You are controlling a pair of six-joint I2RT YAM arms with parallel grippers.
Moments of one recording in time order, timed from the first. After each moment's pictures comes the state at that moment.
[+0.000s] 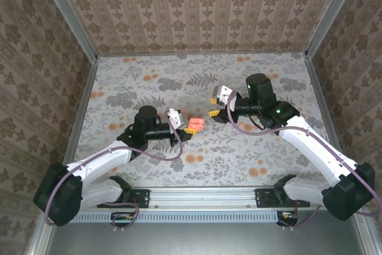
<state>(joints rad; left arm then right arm) -0.68 1.12 0.49 0.31 0.70 0.21 0.48 1.18 1.05 -0.40 -0.60 -0.52</state>
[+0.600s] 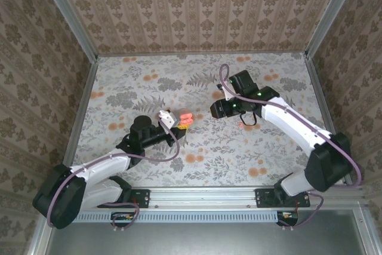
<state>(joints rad) -0.65 1.09 0.34 0.51 0.44 0.09 0.48 1.50 1.23 -0.74 -0.27 0.28</state>
